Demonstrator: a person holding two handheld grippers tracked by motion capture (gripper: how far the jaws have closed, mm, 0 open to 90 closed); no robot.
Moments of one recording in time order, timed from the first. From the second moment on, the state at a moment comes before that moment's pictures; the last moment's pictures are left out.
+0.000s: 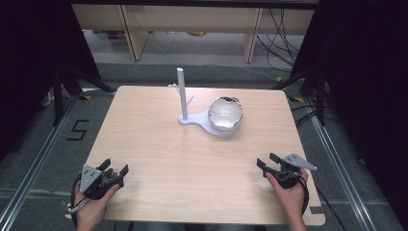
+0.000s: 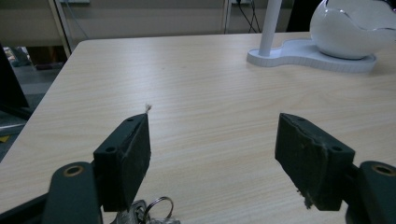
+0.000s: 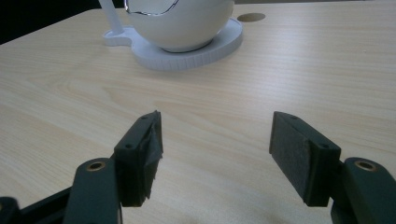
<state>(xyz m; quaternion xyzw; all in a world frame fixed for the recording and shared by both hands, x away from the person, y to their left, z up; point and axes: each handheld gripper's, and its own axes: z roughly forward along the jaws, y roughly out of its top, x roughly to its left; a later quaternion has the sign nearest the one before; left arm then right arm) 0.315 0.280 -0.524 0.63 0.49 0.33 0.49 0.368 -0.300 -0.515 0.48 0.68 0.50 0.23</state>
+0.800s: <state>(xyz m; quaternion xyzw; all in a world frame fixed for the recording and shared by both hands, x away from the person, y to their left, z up) 0.388 0.316 -0.465 0.89 0.42 0.05 0.15 0.366 -0.302 -0.514 0.49 0.68 0.50 0.22</state>
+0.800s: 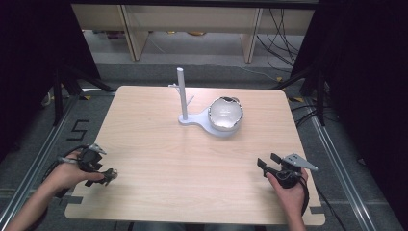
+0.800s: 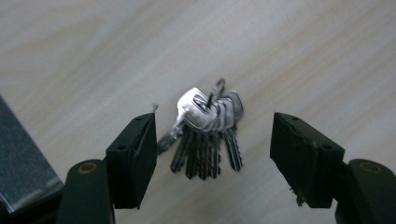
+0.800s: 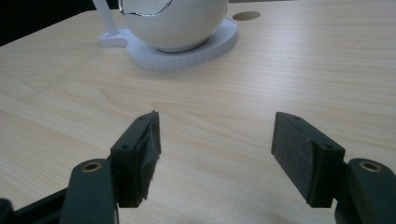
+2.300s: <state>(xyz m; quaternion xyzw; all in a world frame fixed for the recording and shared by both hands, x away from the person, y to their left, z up) 0.411 0.289 -0.485 0.90 0.42 0.01 0.04 0.367 -0.302 -0.514 0.50 0.69 0.49 0.21</state>
